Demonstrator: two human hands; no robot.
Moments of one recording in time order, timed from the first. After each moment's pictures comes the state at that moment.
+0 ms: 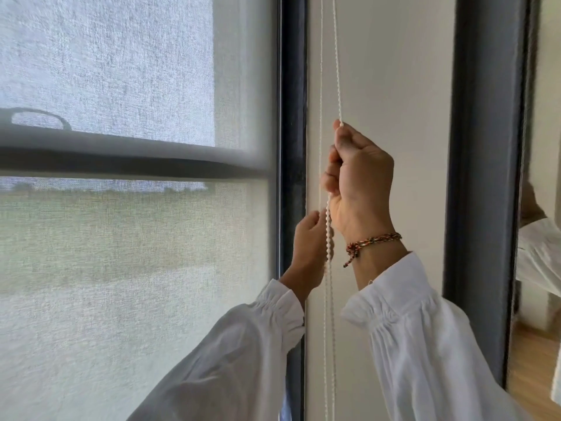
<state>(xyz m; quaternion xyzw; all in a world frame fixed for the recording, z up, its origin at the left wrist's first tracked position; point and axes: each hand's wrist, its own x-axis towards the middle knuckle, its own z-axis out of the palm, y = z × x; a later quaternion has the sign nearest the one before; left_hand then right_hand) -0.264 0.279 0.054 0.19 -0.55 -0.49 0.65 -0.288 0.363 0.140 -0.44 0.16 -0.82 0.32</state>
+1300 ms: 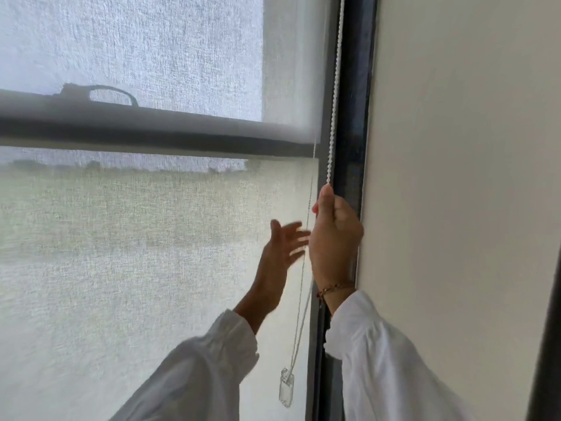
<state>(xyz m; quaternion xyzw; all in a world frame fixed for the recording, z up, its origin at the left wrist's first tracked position) -0.113 0.253 -0.013 0.25 -0.62 -0.40 0.62 -0.191 0.271 0.033 -0.51 0.29 -0.81 0.01</state>
